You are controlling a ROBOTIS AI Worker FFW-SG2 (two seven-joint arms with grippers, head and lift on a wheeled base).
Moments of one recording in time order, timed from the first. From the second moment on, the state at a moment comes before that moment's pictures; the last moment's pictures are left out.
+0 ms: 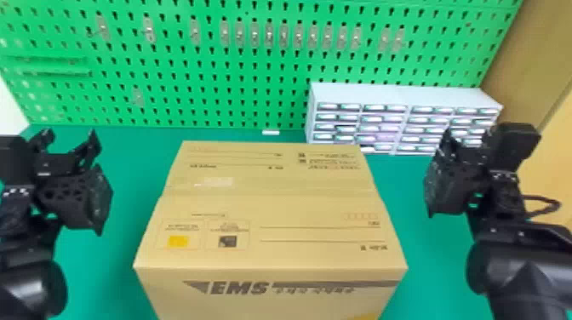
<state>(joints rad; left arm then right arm) -0.18 0.10 0.30 -1.41 0.00 -0.14 -0.21 -0.21 -0.09 -0.23 -1.53 0.05 0.08 -0.03</state>
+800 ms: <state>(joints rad) -0.19 0.10 0.27 -1.41 -0.02 -0.14 -0.21 -0.21 -0.09 -0.22 -1.53 0.06 0.08 -0.03</state>
